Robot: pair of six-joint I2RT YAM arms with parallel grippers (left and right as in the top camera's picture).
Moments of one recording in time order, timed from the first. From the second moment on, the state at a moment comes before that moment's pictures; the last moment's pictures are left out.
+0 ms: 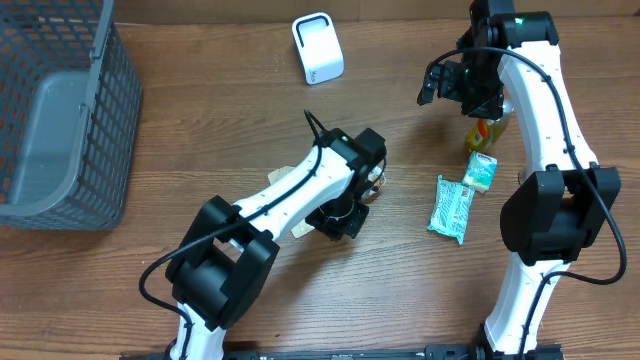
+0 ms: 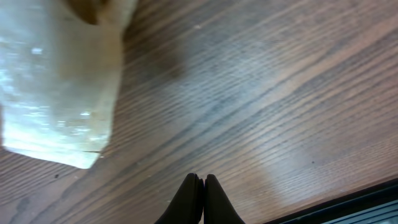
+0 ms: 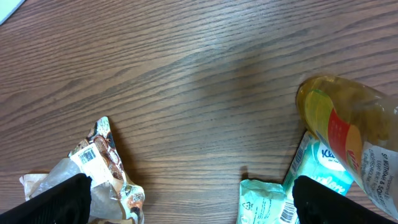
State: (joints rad) left arm -0.73 2.03 1.53 -1.24 0.16 -0.24; right arm 0.05 2.16 2.11 -1.36 -0.15 0.26
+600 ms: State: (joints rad) left arm -0.74 2.03 1.46 -1.13 0.05 -0.31; right arm 0.05 2.16 2.11 -1.36 -0.15 0.26
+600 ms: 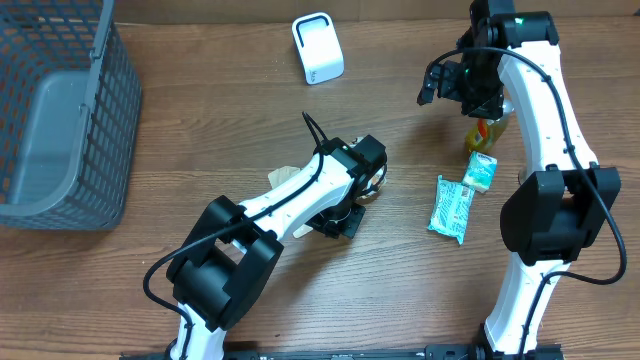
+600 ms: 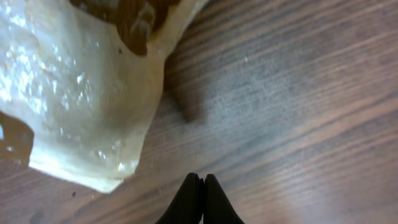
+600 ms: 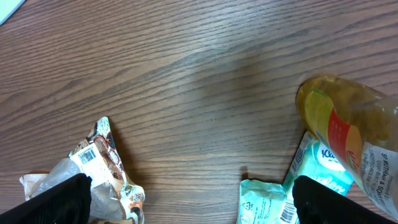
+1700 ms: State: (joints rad) left arm -0.74 2.03 1.37 -0.98 0.01 -0.35; right arm 0.05 2.16 2.11 -1.36 -0.15 0.26
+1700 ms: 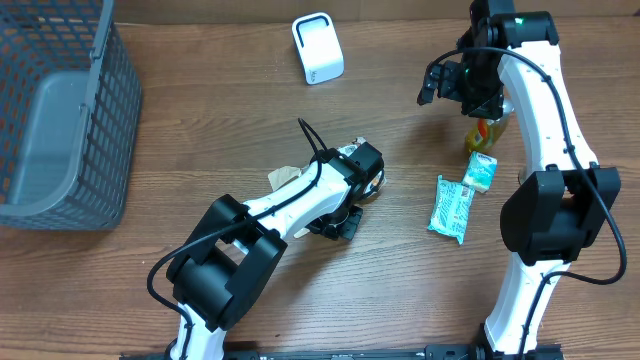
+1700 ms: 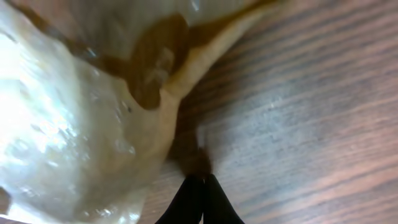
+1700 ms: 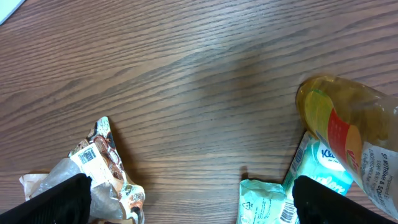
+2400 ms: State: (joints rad) left arm -0.55 2.03 1.38 -0.87 -0.30 -0.36; right arm 0.05 2.16 2.11 -1.36 -0.15 0.26
